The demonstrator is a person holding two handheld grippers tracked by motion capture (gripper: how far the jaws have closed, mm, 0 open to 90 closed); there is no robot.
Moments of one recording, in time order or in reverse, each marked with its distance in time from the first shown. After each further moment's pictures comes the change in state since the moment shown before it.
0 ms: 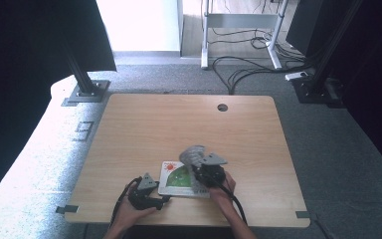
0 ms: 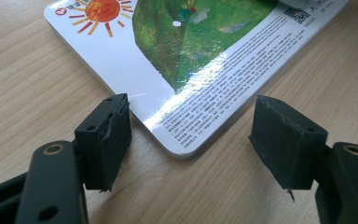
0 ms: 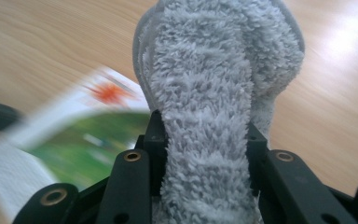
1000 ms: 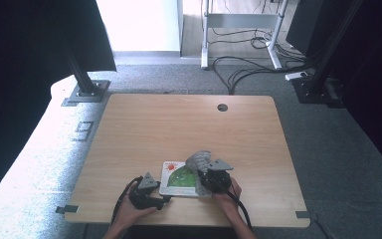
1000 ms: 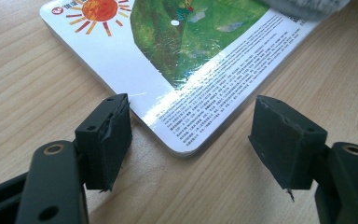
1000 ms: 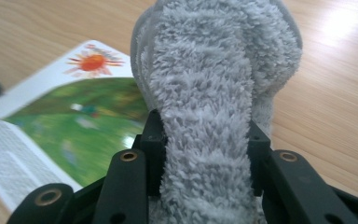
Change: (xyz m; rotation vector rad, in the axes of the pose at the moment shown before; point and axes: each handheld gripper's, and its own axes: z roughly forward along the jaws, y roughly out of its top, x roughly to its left) left arm 0.001 0.002 0.001 0.004 -0.023 0.001; right arm -0.012 -0.026 -0.007 0.033 -0.037 0.031
